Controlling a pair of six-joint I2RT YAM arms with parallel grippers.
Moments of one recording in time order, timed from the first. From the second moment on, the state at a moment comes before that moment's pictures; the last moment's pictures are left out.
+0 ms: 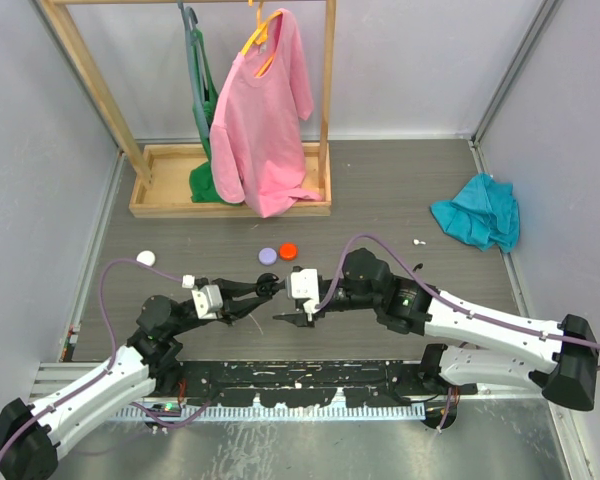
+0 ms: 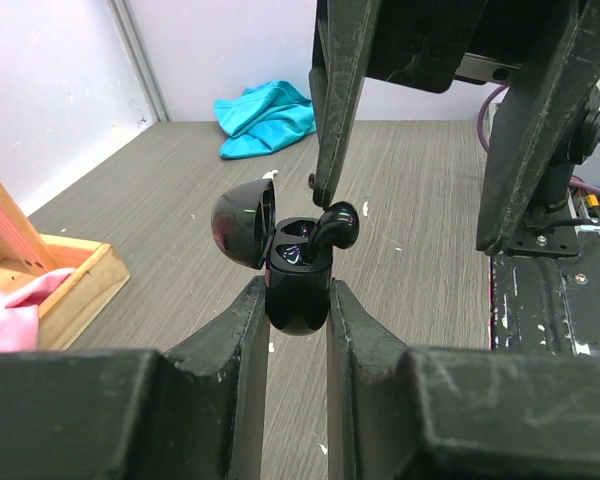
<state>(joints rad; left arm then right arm) -0.71 0.52 0.08 0.68 0.54 0.04 1.11 1.01 0.77 0.02 -0.43 -0.41</state>
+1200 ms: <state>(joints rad) -0.71 0.53 0.08 0.68 0.49 0.04 1.11 1.08 0.78 0.12 -0.42 -0.27</state>
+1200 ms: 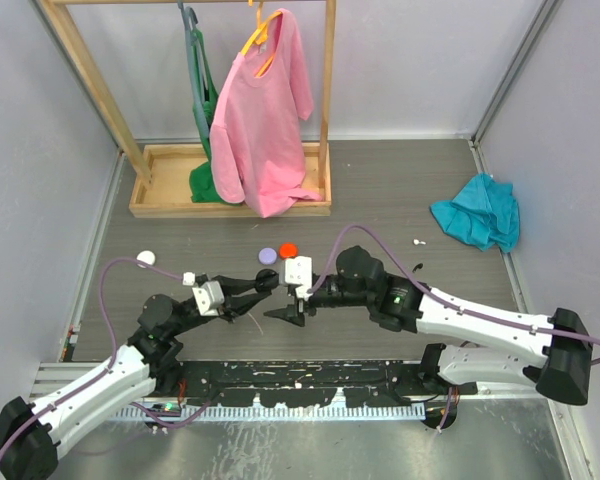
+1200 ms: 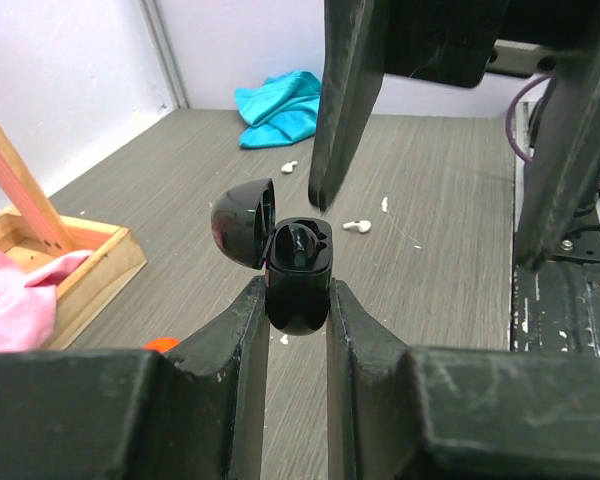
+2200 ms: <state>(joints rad) -0.71 0.55 0.09 0.65 0.34 0.05 0.63 1.20 0.90 -0.52 0.26 0.31</state>
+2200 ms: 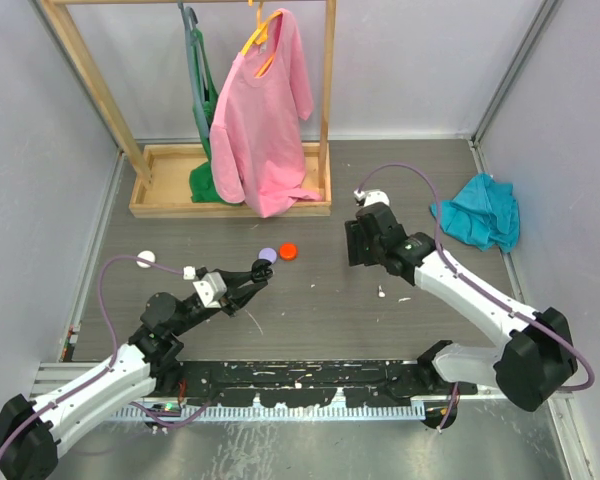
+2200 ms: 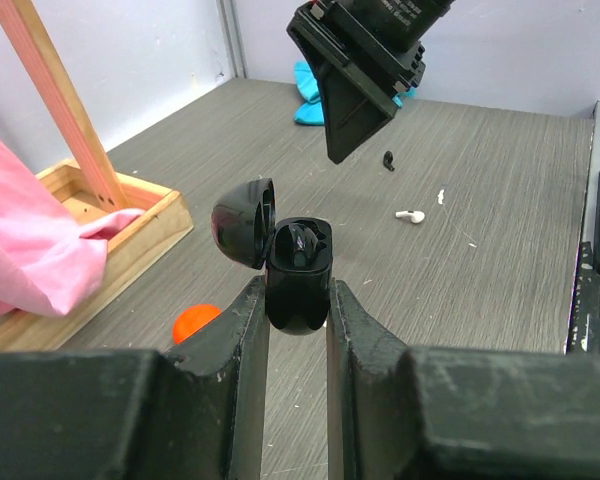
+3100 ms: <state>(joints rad) -0.71 0.57 0.09 0.65 0.34 0.07 0.00 1.51 0.84 -0.54 0.22 0.44</state>
